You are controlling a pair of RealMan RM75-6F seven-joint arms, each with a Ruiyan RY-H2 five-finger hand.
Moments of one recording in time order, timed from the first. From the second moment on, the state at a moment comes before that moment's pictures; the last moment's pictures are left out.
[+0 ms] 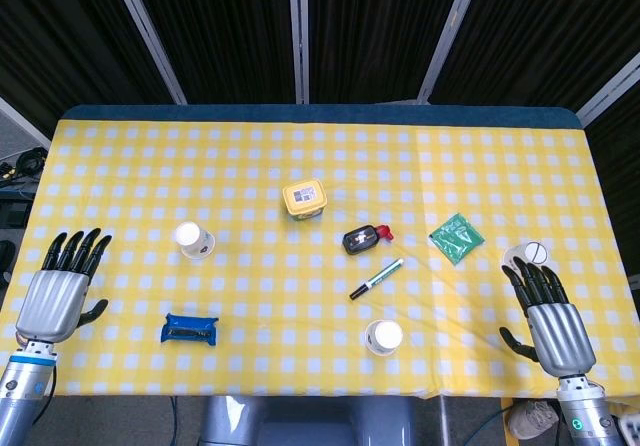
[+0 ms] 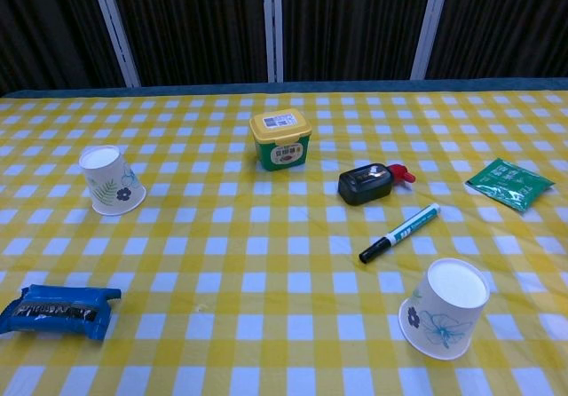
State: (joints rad) left arm -0.20 -1.17 -0.03 -1.75 1.45 1.40 0.45; right arm 0.10 -1.17 0.01 -1.68 -1.58 1.46 -0.14
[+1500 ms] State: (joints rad) left arm -0.57 -1.25 -0.23 -1.64 0.92 0.94 0.65; right arm 0.11 -1.17 0.02 -1.67 -1.55 1.42 -0.09
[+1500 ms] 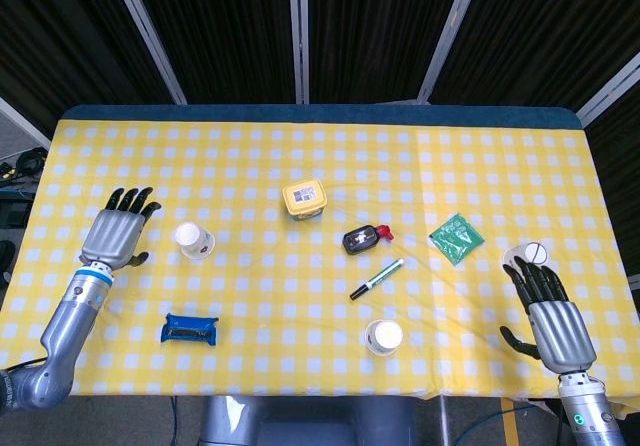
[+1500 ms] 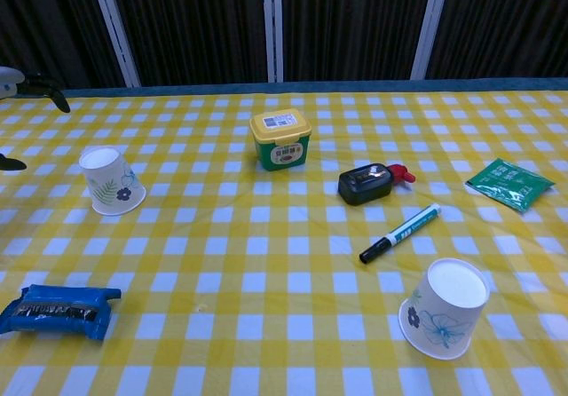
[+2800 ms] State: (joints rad) left arm -0.79 -1.36 -0.15 -1.69 0.80 1.05 0.77; right arm 0.11 -1.14 0.02 -1.68 -1.56 1.43 -0.01
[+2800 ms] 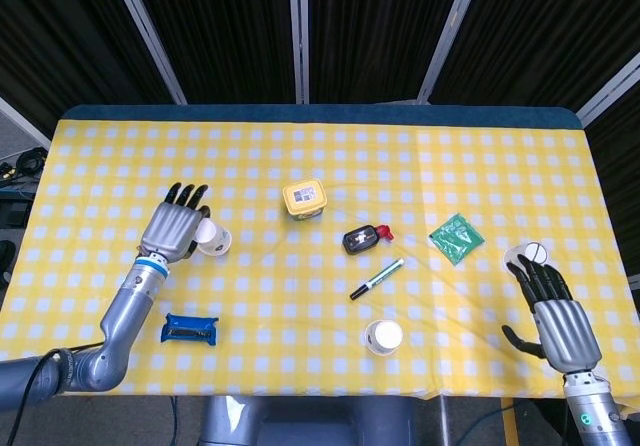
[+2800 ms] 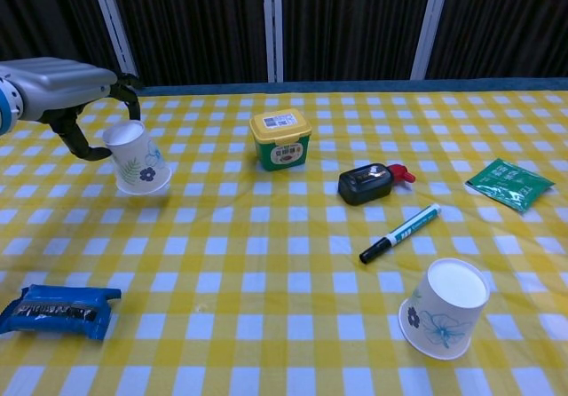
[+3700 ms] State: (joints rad) left arm -0.93 -1.58 -0.06 -1.88 1.08 0.97 0.90; right arm 0.08 -1.09 0.02 -1.73 -1.61 1.51 0.01
